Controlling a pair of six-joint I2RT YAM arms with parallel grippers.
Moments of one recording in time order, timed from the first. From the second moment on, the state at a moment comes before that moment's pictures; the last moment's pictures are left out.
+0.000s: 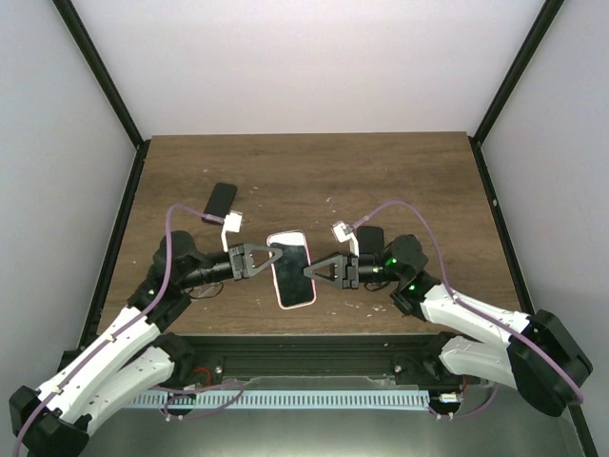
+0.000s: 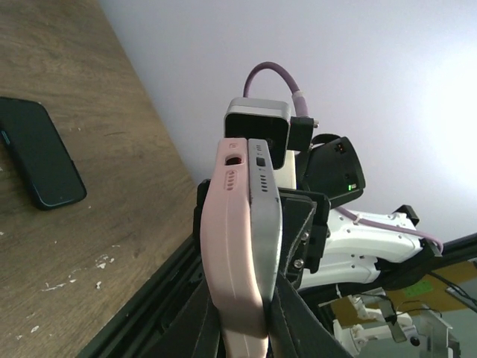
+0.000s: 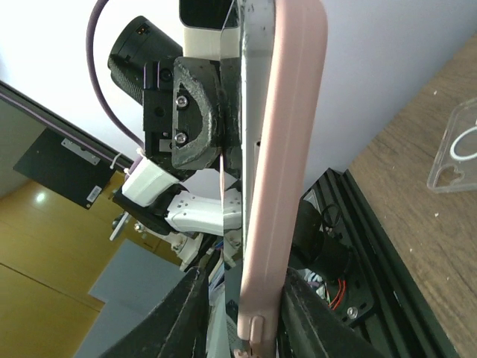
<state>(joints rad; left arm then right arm) -0.60 0.71 0.60 0.03 0.68 -0.99 0.72 1.08 0.44 0.80 -0.92 1.07</state>
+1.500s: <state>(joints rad) -0.60 0.78 0.54 0.23 0.74 -1.06 0.72 1.00 0.41 0.74 -0.92 1.04</state>
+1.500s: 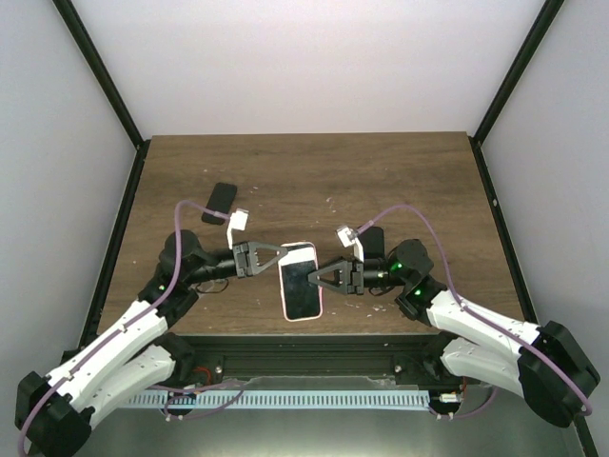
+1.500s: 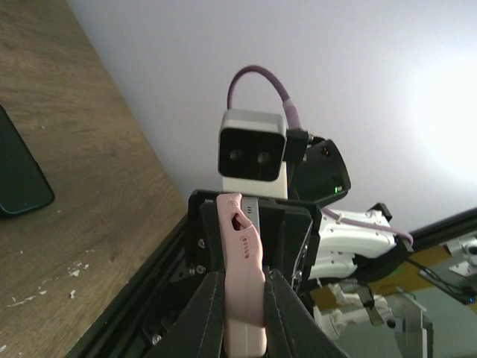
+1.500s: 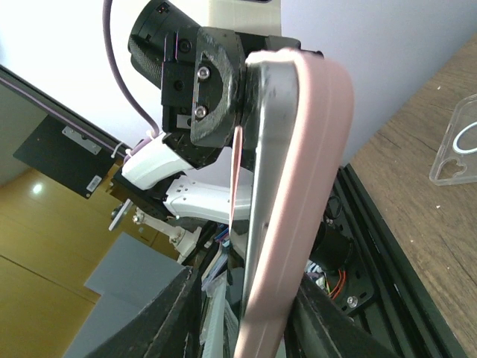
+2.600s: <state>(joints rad) -0.60 0.89 0.61 0.12 0.94 -0.83 0.72 0.96 0.44 0.64 -0.86 1.11</state>
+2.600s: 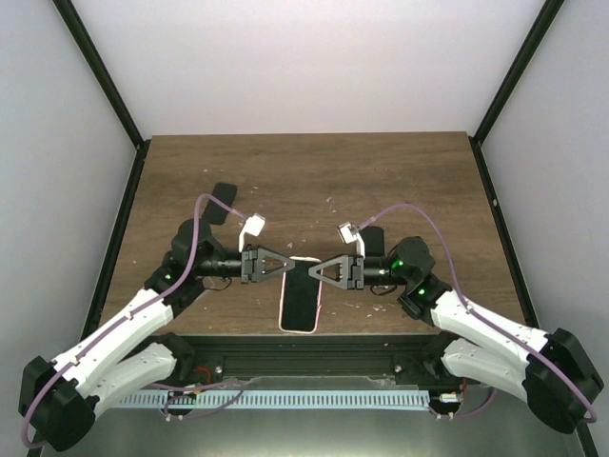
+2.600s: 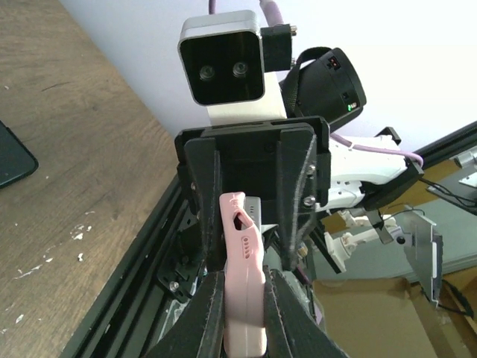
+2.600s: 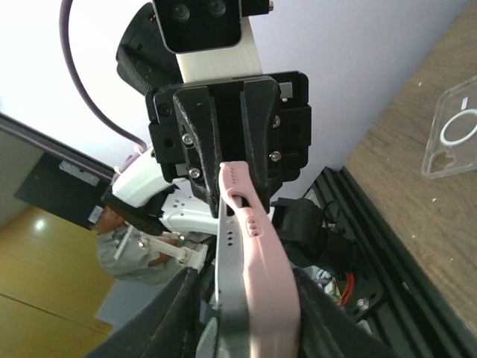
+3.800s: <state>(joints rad) -0.60 0.94 0.72 -0.01 0.94 -0.76 0.73 0.88 0.66 0.10 -0.73 0.90</state>
